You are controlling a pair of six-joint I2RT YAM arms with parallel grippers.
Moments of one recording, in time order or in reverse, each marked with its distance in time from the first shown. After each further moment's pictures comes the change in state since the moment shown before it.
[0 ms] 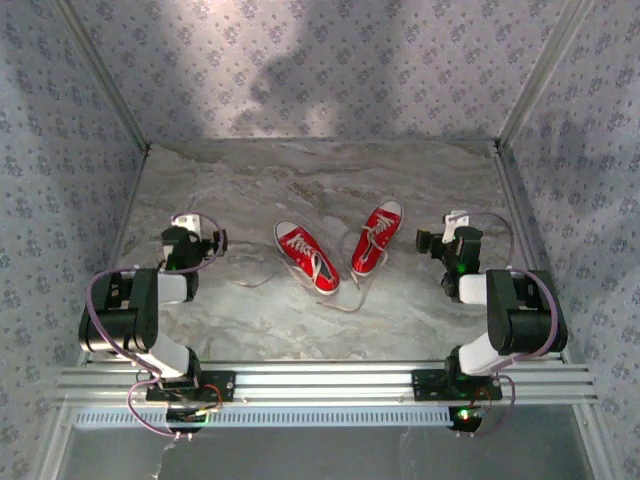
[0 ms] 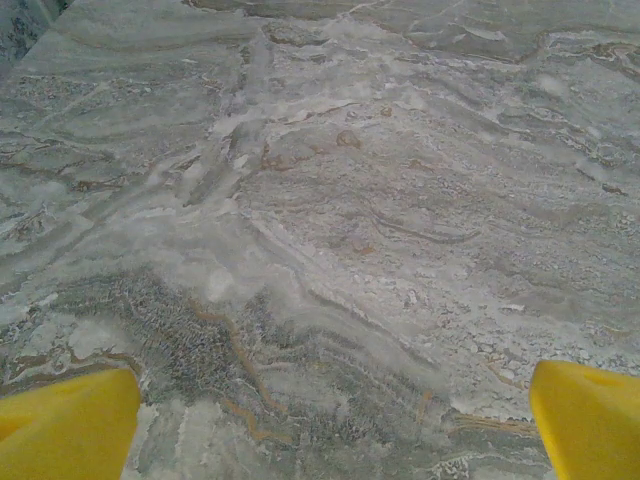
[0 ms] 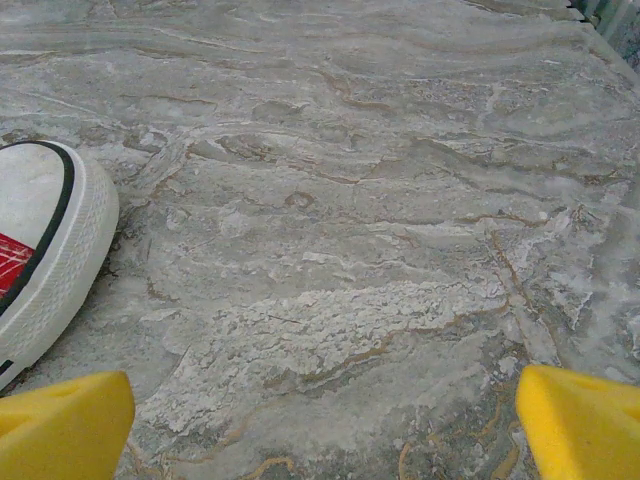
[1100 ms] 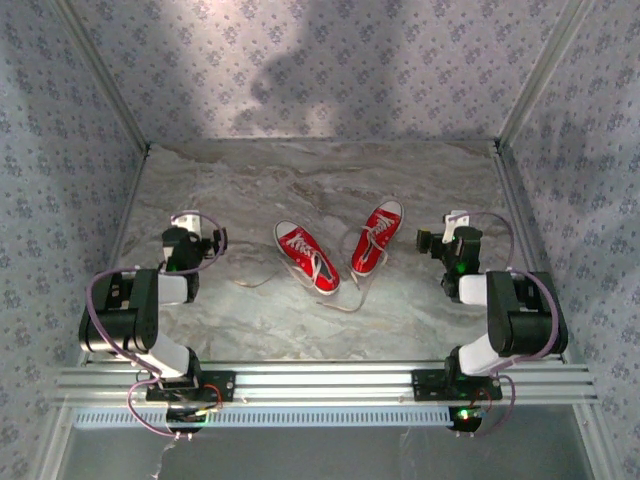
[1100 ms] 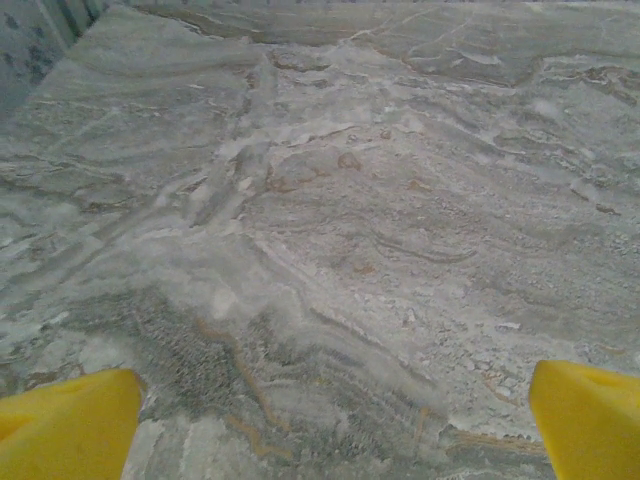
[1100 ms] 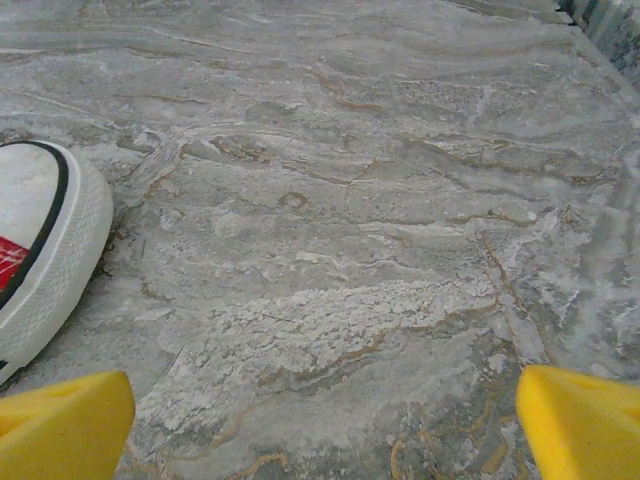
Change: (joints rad) left arm -0.020 -0.015 -0.021 0.049 -0.029 0.004; right arm 0.016 -0.037 -0.001 -0.032 0.029 -0.007
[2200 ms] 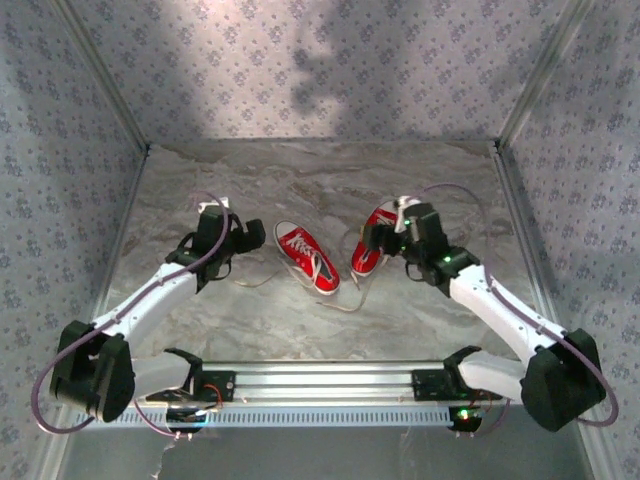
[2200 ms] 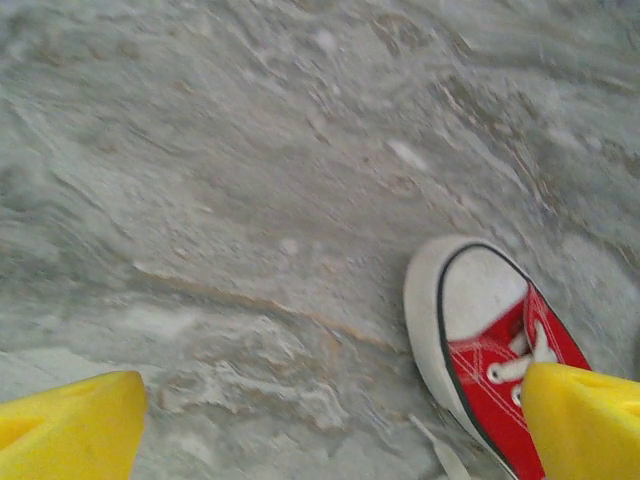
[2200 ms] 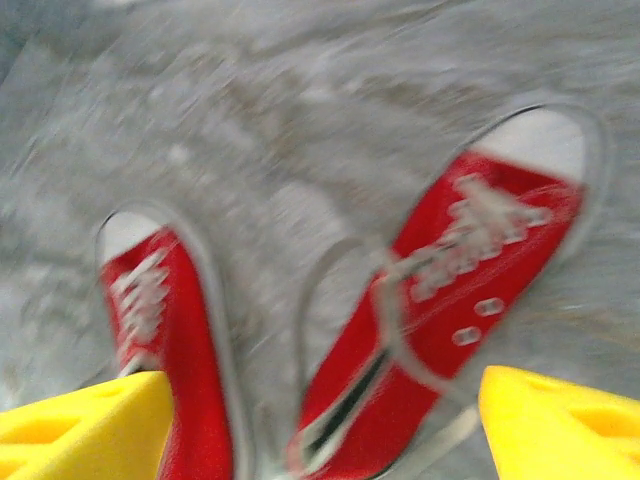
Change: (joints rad) left arm -0.415 -0.313 0.351 -0.958 -0.119 -0.518; right arm 0.541 -0.329 0.408 -0.934 -0.050 0.443
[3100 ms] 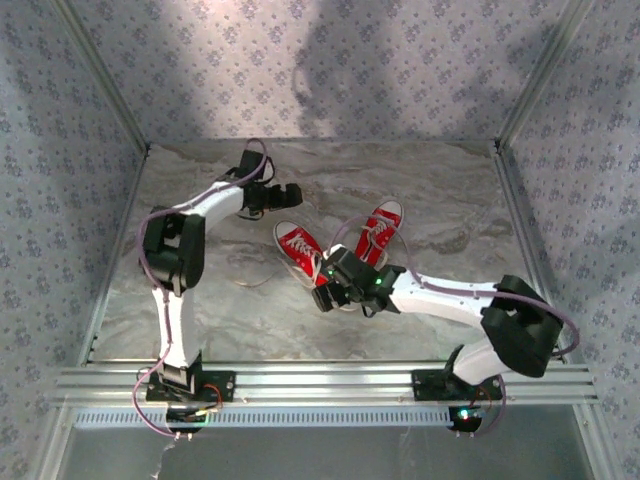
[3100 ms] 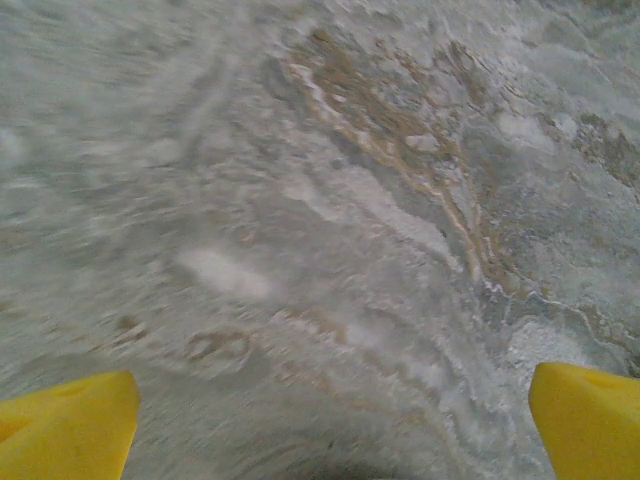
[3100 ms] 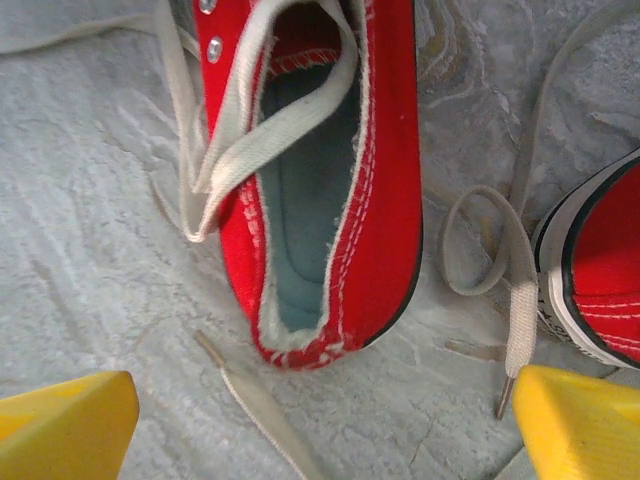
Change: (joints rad) left arm 0.080 0.870 0.792 -0.173 0.426 0.096; right arm 0.437 0.318 0.024 -0.045 0.195 -0.047
